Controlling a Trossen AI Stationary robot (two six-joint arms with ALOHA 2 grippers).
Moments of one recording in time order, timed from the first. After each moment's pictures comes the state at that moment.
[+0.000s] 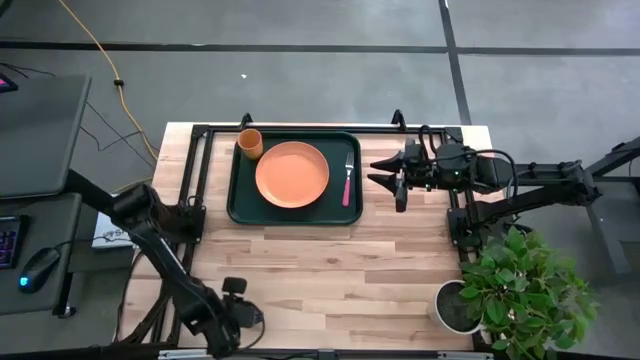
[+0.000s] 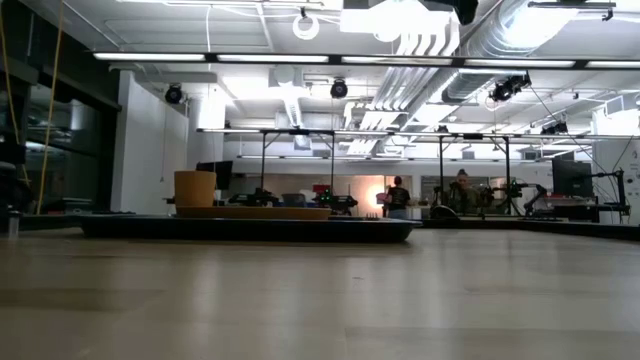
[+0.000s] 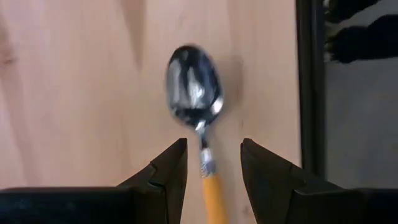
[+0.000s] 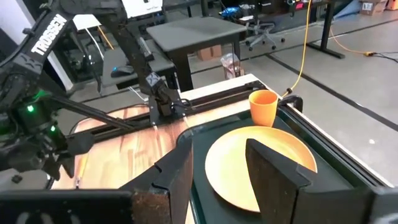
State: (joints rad) left arm -0.85 1.77 1.20 -0.81 -0.12 -0.84; right arm 0.00 0.97 0.97 -0.22 0.19 0.21
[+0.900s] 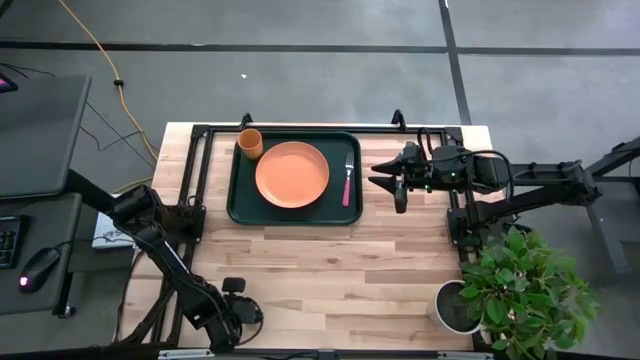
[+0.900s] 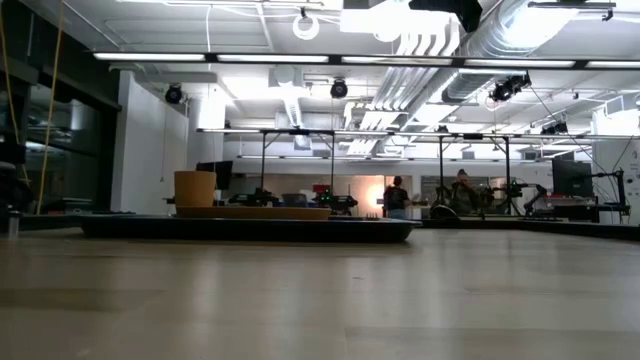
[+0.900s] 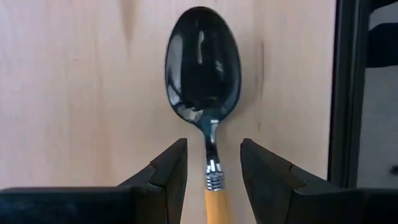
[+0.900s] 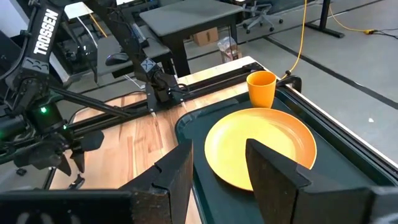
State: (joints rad) left arm -0.85 1.78 1.04 -0.61 -0.11 -0.91; right arm 0.00 0.97 0.97 -0.28 0.19 0.26
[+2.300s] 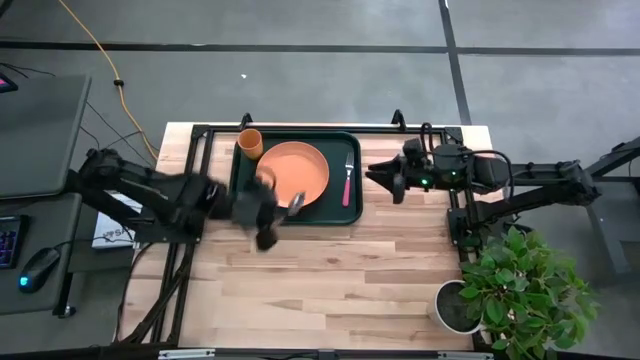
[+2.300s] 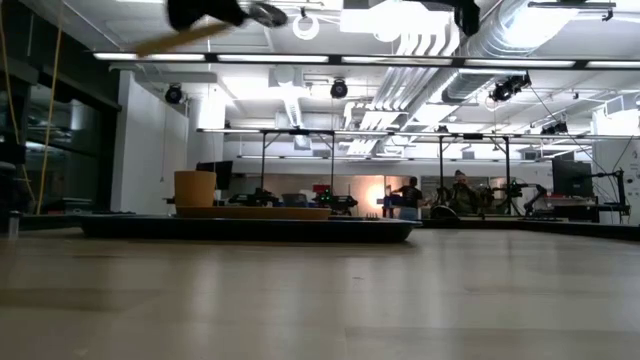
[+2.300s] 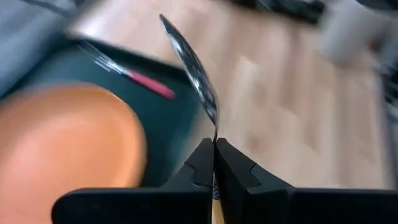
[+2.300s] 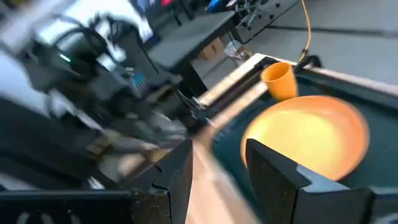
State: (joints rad) left arm -0.15 1.23 1.13 -0.67 -0.38 -0.47; right arm -0.01 0.99 0.97 -0.19 0.19 0.64
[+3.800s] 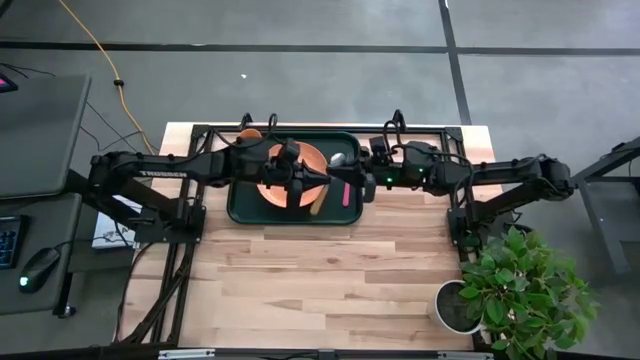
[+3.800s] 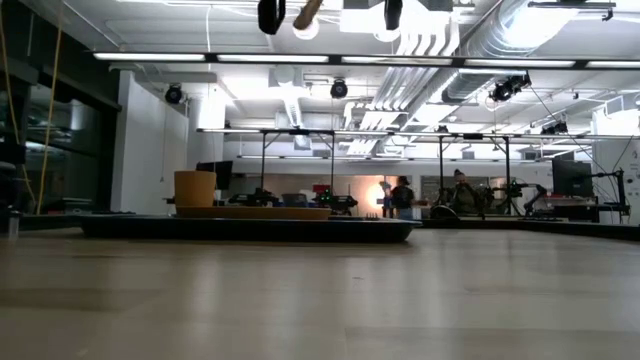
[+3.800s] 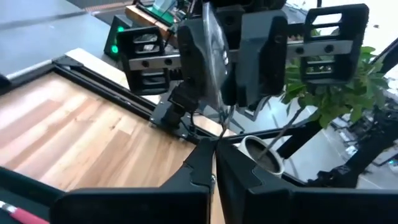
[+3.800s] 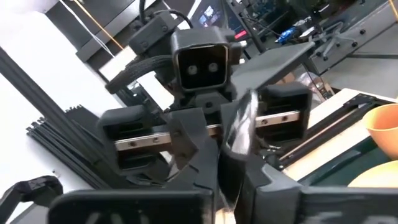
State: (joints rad) left arm 0.18 1.34 1.14 0.01 0.08 -0.50; right arm -0.06 1.30 0.99 0.40 -0.03 0.63
